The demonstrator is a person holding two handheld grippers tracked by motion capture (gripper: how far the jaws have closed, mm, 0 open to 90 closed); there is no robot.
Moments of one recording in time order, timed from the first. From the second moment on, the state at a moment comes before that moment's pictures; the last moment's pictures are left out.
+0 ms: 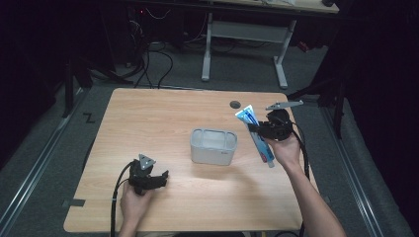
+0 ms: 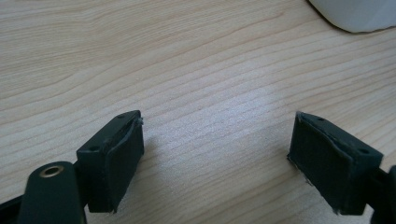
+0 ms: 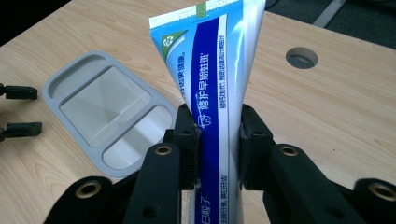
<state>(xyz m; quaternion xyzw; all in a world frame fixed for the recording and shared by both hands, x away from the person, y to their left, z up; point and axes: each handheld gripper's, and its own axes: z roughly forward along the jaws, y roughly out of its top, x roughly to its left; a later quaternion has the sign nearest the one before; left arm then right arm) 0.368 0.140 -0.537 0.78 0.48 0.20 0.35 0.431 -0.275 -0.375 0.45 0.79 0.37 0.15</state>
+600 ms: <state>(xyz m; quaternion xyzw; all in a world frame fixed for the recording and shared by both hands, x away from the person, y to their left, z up) 0.369 0.140 -0.537 0.78 0.48 0.20 0.35 0.430 -0.257 -0.352 0.41 0.80 0.42 0.15</state>
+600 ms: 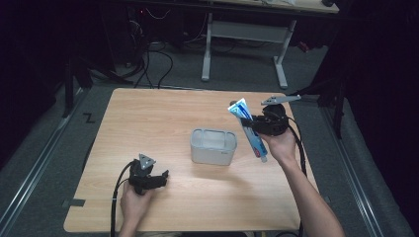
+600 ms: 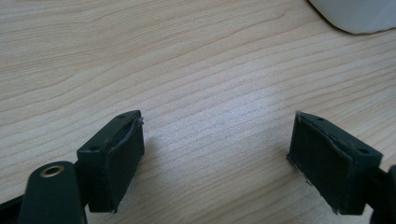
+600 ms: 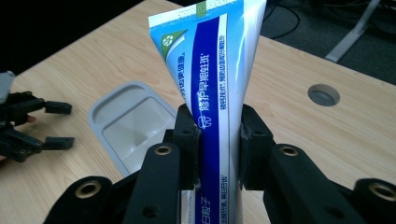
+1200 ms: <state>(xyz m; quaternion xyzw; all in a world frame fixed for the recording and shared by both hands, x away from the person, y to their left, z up) 0.368 0.140 -0.537 0.78 0.48 0.20 0.35 0.415 -0.248 -0.336 0.38 0.79 0.46 0.15</state>
